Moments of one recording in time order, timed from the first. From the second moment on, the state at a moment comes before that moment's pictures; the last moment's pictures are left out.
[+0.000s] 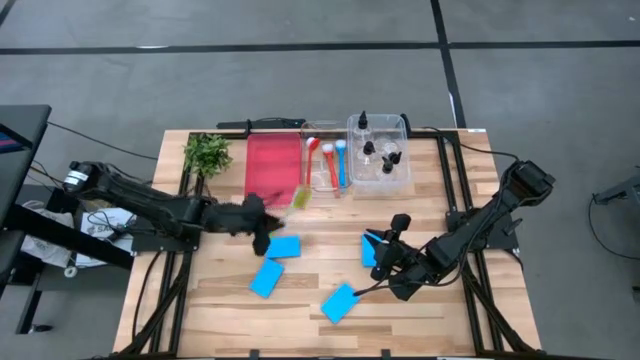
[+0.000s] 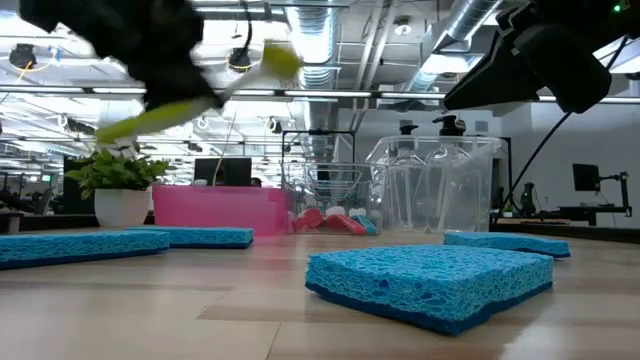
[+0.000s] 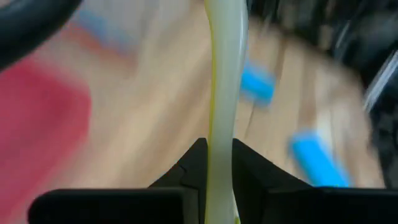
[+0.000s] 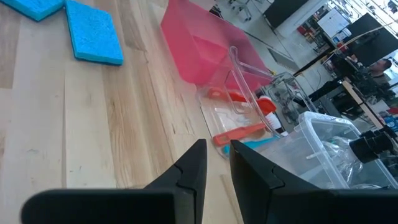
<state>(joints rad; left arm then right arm) -0.26 1.06 0.54 -0.03 -0.35 -0.56 0.65 1.35 0.76 -0.34 1.15 0.30</state>
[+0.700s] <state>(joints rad) 0.28 1.37 0.84 0.43 -0.05 -0.21 0.67 1.32 0.76 -0.42 1.20 0.35</state>
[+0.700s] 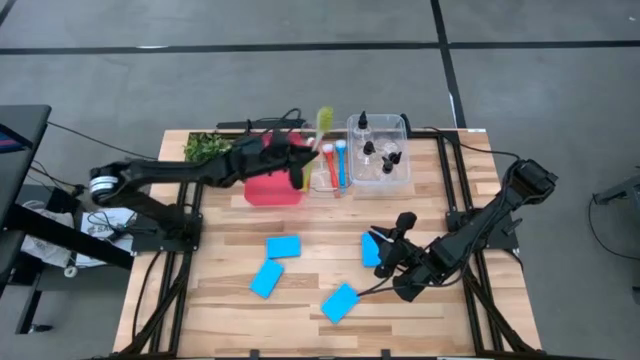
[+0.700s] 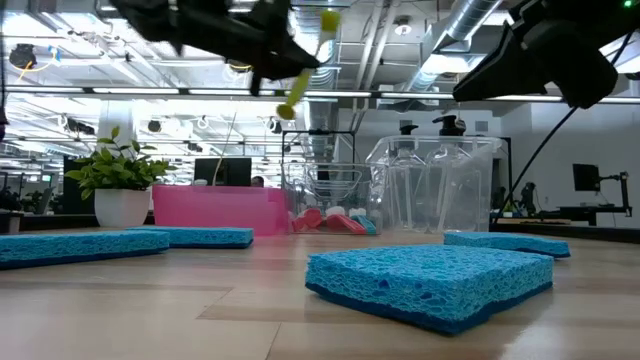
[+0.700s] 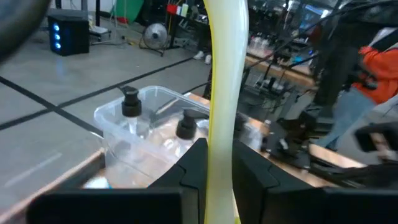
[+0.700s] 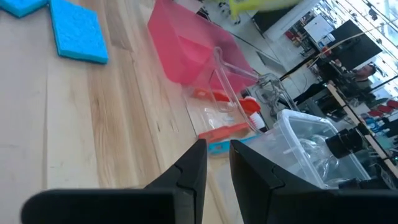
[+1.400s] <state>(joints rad) 0.38 1.75 1.03 0.44 -0.16 -0.16 0.67 1.32 0.76 -0.45 1.18 0.37</state>
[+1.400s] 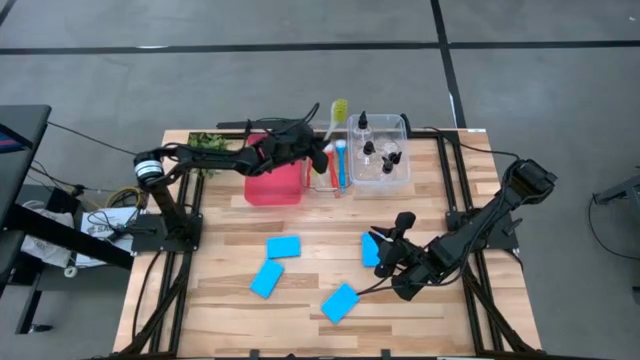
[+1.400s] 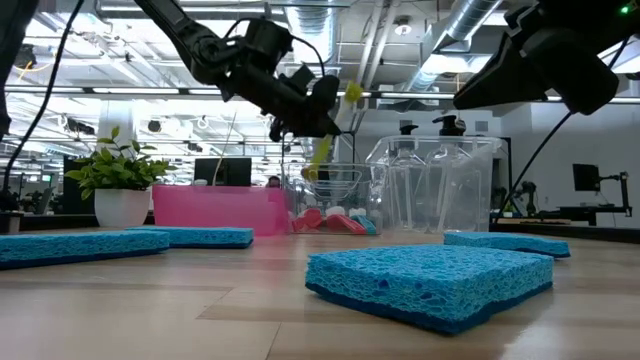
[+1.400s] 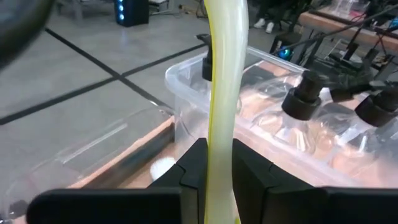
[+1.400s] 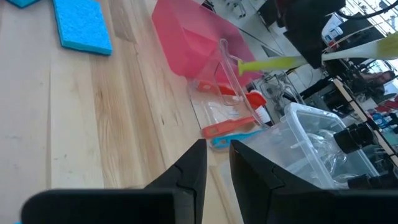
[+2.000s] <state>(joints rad) 0.37 1.75 1.02 0.42 -0.19 -0.24 0.67 1.32 0.76 -0.44 1.17 0.37</state>
